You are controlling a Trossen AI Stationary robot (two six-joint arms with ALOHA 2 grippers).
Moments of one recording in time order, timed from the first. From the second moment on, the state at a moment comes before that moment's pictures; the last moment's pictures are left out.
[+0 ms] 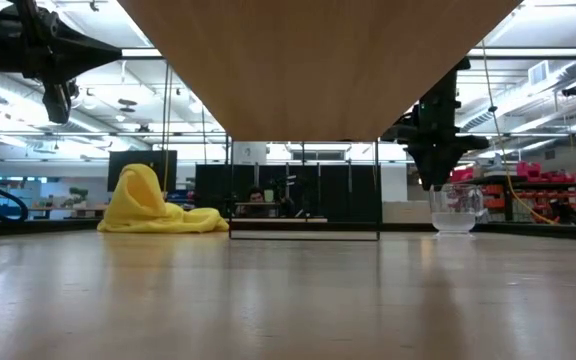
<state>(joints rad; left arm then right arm) -0.51 0.01 0.05 0.20 -0.90 -0.55 -0.59 1.54 1.09 -0.99 0.03 0.68</state>
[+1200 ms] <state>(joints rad) -0.51 0.01 0.05 0.20 -0.90 -0.55 -0.61 1.58 1.09 -0.98 0.03 0.68</state>
